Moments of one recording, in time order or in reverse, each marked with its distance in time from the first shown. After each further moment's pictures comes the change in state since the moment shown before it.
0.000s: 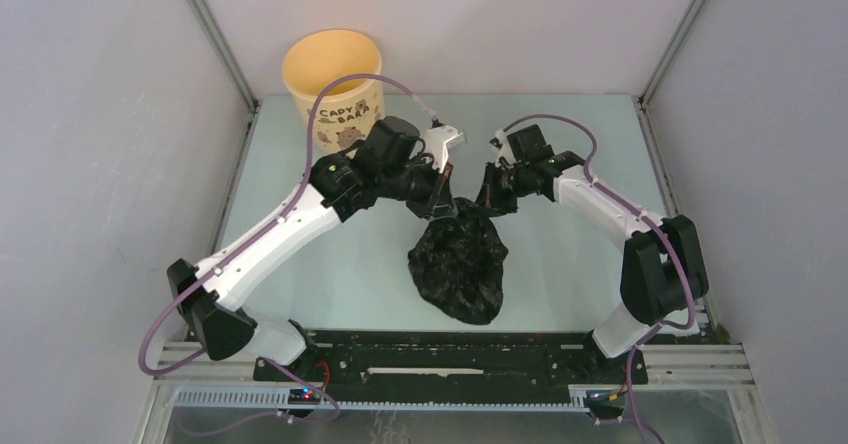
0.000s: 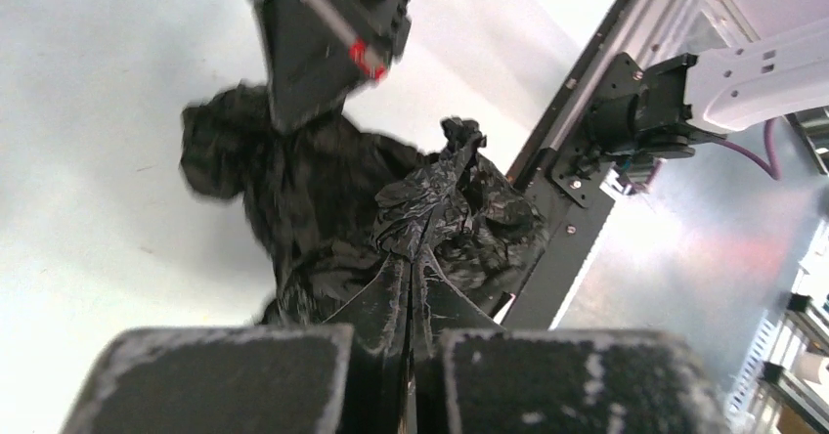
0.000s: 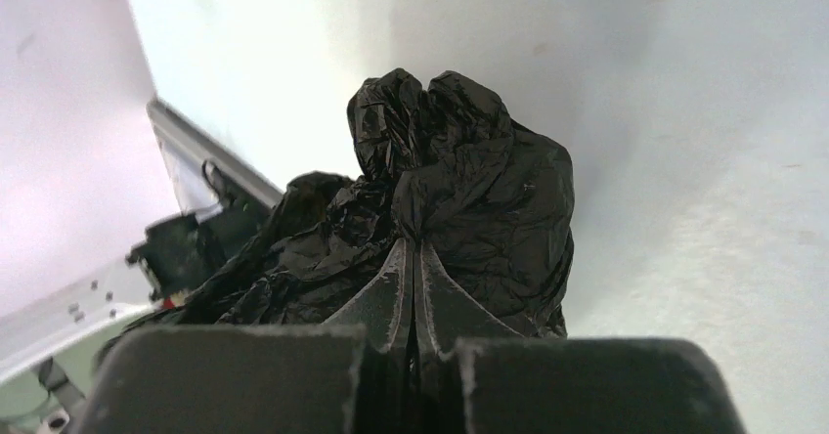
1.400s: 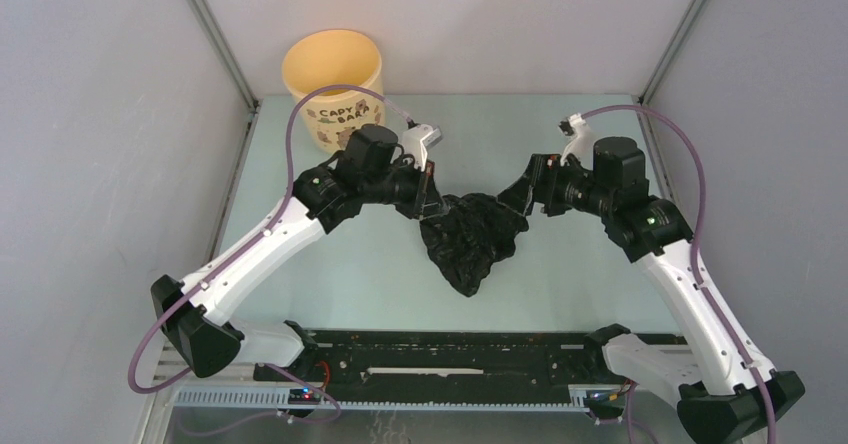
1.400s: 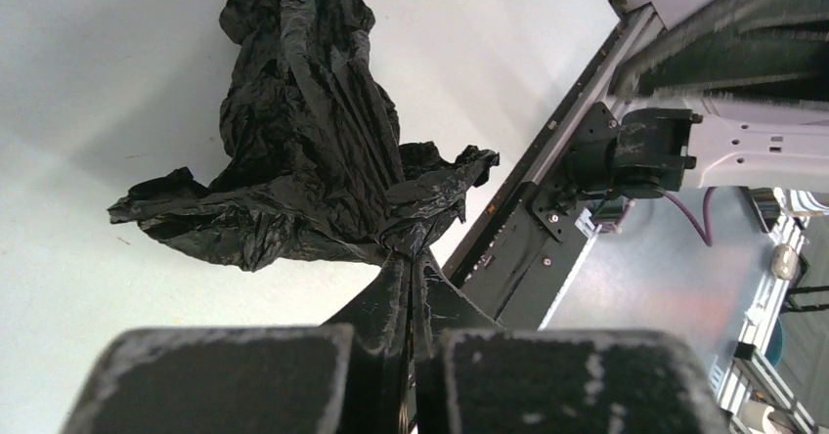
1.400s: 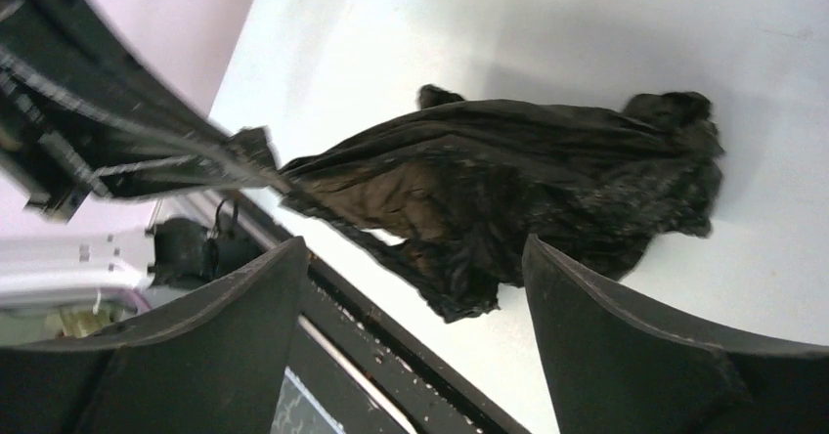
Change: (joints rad) left arm 0.064 -0.123 -0.175 0.144 -0.001 -0.124; right arm -0.064 -0.611 -0.094 -0.009 0.092 -0.148
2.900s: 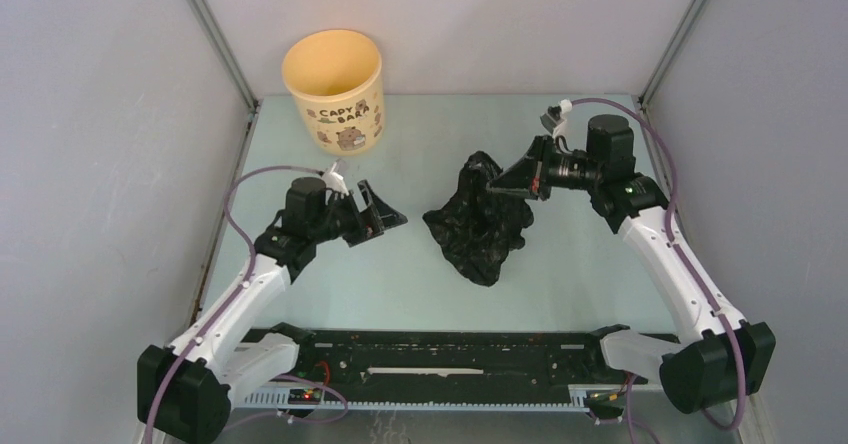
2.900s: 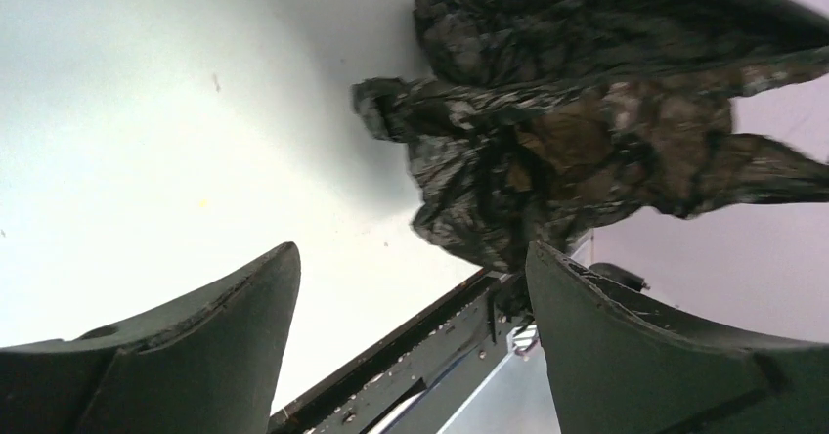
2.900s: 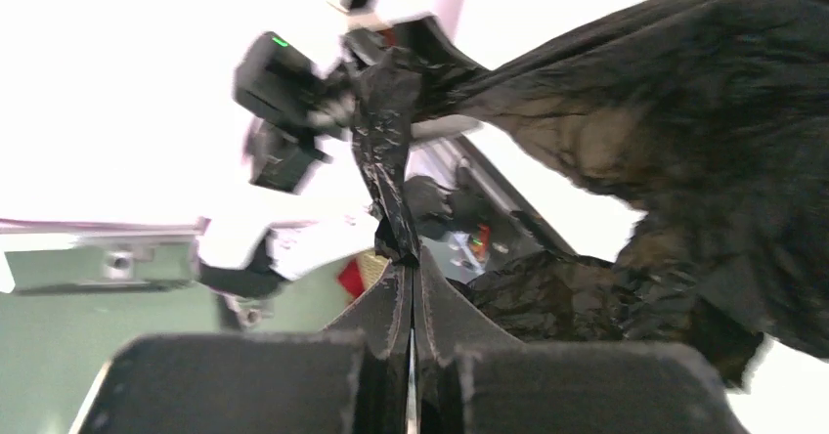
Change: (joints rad) left arm 0.378 -0.345 -0.618 0.328 0.063 -0.432; right arm -0.116 0.165 -0.015 0.189 -0.463 0.407
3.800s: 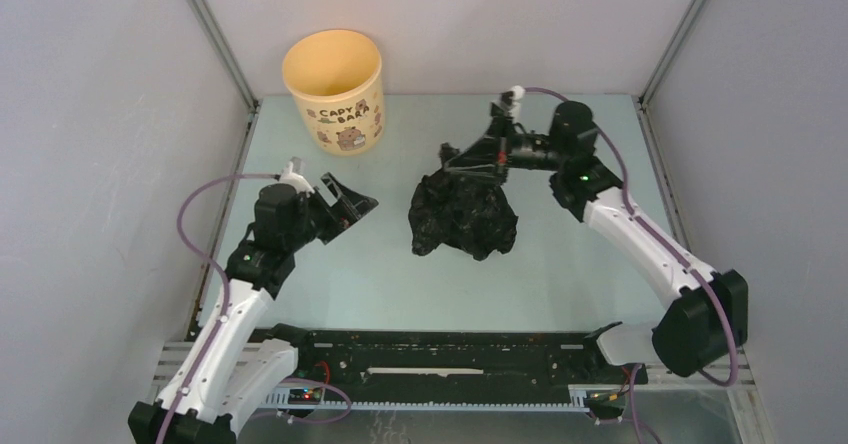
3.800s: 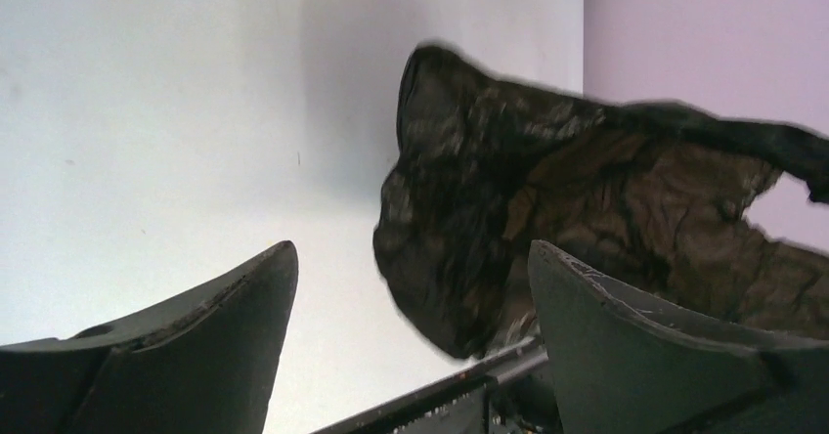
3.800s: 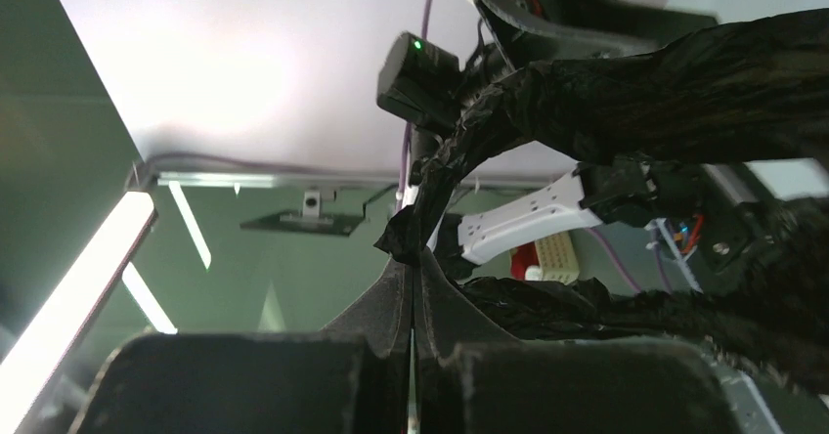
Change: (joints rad) left arm 0.118 -0.196 -0.024 -0.089 -0.171 -0.101; right arm 0.153 0.173 0.026 0.618 -0.105 0.689
